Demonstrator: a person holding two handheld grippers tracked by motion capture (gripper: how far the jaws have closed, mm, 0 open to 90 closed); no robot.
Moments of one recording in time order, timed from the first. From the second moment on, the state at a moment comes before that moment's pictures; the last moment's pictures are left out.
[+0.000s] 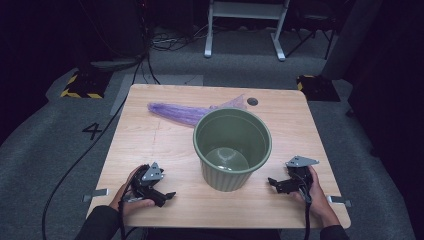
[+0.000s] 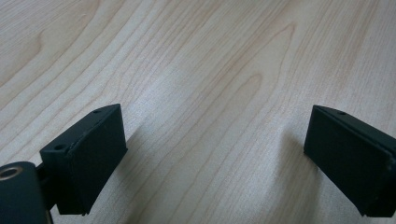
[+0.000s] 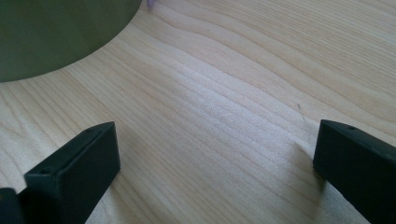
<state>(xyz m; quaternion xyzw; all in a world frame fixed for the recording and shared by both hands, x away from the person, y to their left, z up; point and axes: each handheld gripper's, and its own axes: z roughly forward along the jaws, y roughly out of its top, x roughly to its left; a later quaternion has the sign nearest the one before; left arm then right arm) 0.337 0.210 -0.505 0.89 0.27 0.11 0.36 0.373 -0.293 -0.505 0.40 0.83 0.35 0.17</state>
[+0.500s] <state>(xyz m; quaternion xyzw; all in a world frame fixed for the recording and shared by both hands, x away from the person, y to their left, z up) 0.338 0.210 -0.505 0.89 0.27 0.11 0.36 0.373 -0.296 -0.504 0.40 0.82 0.36 0.17</state>
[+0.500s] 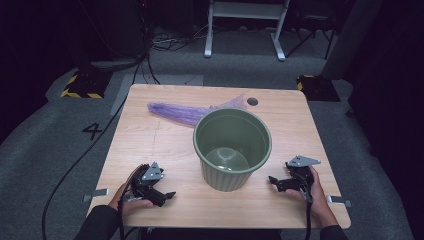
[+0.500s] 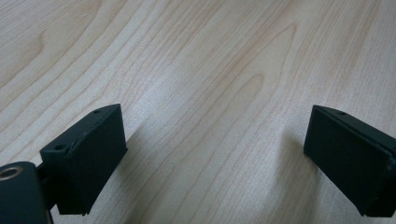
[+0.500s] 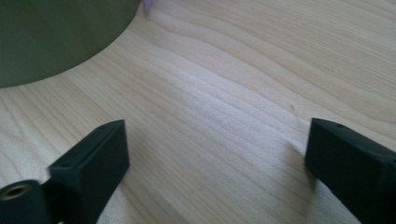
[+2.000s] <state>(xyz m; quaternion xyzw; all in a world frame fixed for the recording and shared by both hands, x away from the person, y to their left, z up) 0.339 0.210 -0.505 0.89 0.27 0.10 0.36 0.363 -0.203 -0.468 0.19 0.88 0.40 0.15</state>
